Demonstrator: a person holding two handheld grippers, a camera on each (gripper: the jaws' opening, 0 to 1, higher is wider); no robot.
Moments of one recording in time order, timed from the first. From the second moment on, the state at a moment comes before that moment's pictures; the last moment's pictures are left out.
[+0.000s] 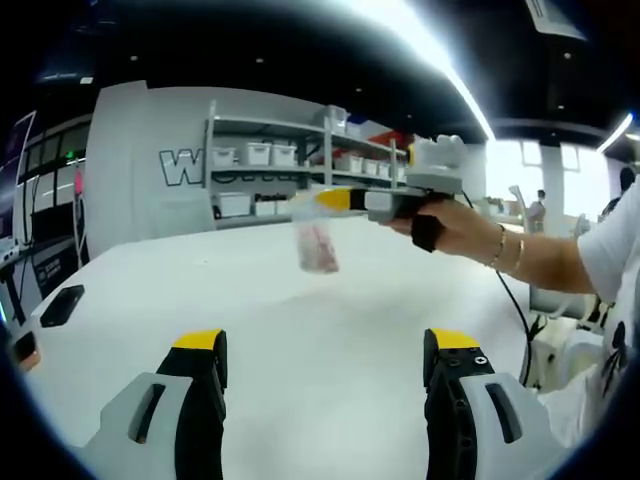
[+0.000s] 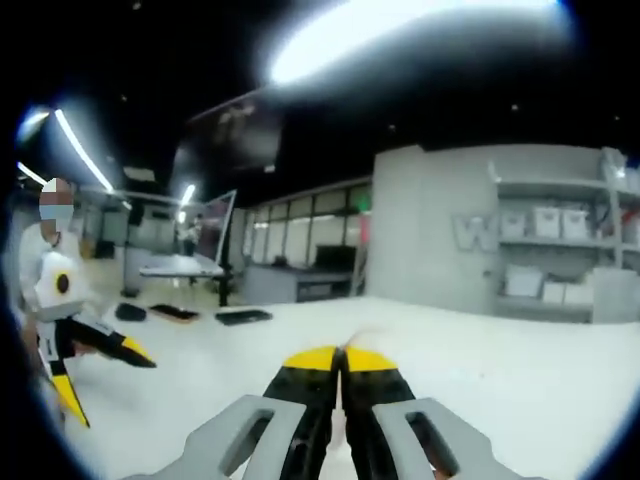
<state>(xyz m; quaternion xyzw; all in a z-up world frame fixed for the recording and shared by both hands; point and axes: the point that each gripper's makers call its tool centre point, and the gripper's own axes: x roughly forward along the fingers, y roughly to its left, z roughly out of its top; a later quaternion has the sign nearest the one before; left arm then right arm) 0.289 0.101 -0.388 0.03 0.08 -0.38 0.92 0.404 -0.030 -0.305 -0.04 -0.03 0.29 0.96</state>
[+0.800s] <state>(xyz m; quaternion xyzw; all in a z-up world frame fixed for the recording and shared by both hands) 0.280 0.096 -0.391 0.04 0.09 -0.38 0.92 0.342 -0.034 -0.298 -0.02 -0.06 0.31 0.95</state>
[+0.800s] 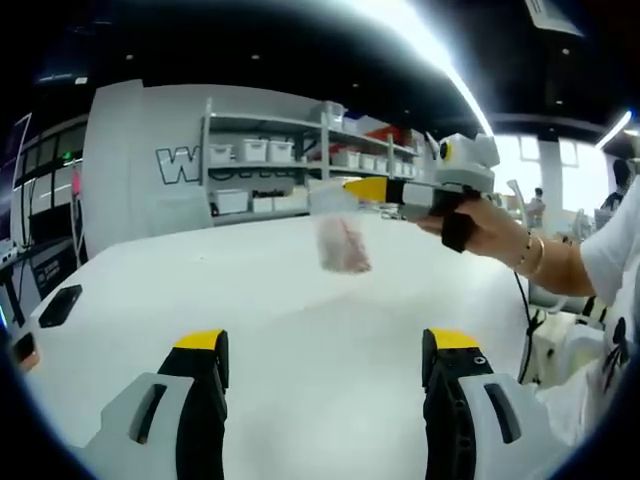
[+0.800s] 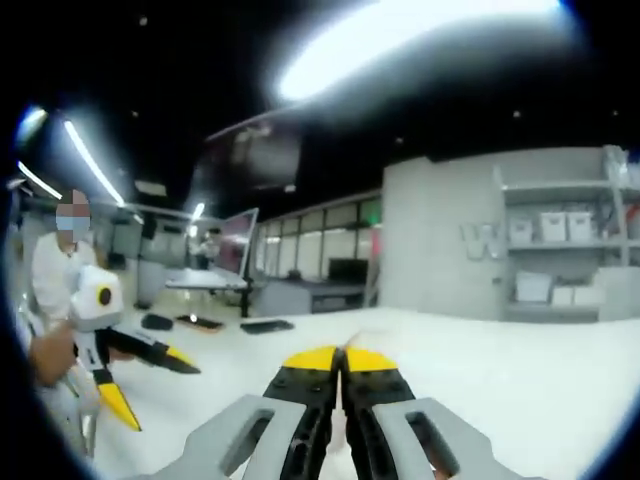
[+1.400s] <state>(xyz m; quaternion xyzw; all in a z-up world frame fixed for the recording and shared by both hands) 0.272 0.085 -0.399 0.05 0.11 -0.40 0.91 0.298 -0.040 -0.306 0.00 -0.06 0.33 0.94</state>
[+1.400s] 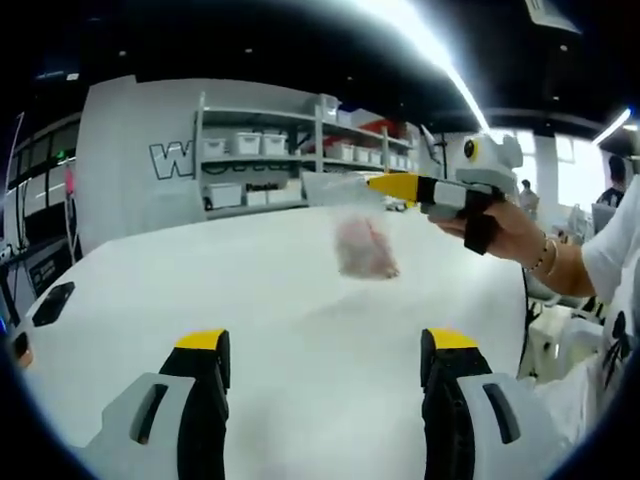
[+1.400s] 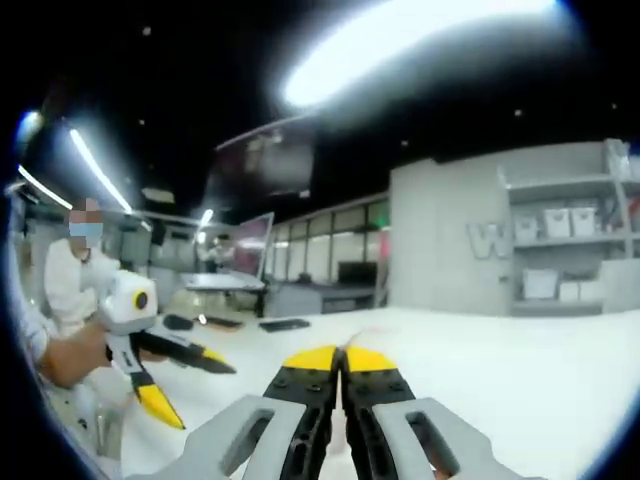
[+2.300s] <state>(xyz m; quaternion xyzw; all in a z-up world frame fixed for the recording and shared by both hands) 0.270 0.067 -0.411 0.07 0.12 -0.42 0.90 0.246 -0.063 -0.332 0.03 -0.05 0.35 0.94</state>
